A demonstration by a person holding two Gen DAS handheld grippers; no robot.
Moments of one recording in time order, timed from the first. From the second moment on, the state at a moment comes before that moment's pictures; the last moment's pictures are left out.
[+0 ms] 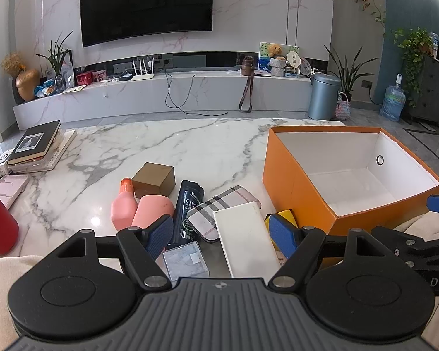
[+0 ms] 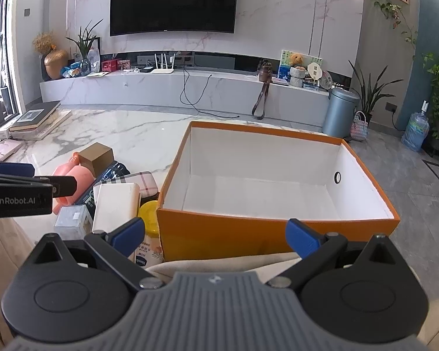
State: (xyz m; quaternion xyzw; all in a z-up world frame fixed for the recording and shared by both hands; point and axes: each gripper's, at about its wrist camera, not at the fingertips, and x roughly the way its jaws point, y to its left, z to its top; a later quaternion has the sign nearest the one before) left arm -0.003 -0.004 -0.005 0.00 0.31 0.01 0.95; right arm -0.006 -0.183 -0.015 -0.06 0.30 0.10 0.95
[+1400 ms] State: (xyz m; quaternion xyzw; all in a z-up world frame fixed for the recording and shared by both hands) left arm -0.003 0.004 -0.006 -0.02 0.33 0.00 0.95; right arm 0.000 -0.178 -0.021 -0.07 0.31 0.10 0.94
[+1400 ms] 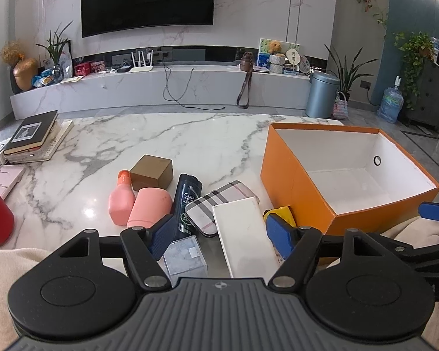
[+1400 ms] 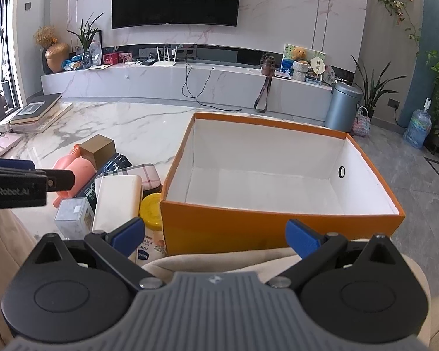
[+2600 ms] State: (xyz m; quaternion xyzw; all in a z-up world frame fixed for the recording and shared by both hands) left arm 0.094 0.074 -0.063 -0.12 0.56 -0.01 0.82; right arm 0.080 -0.041 -0.065 -0.17 0.47 0.24 0.83
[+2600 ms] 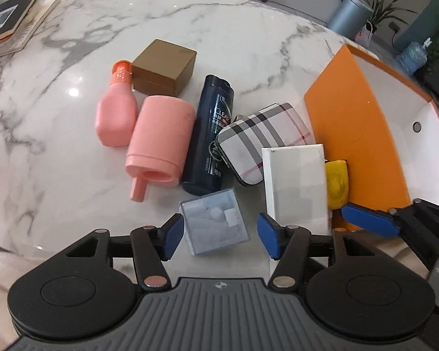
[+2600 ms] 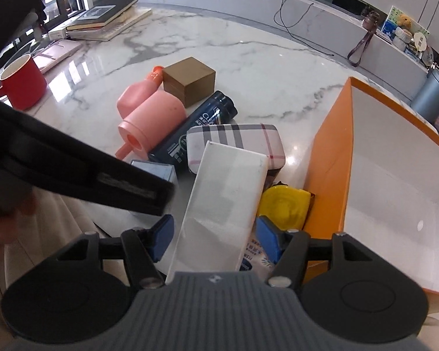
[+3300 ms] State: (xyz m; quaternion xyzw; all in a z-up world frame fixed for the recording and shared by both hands) left arm 0.100 0.088 -0.073 -0.05 0.58 -0.01 0.81; right arm 0.119 -0.006 -0.090 -0.23 0.57 0.22 0.75
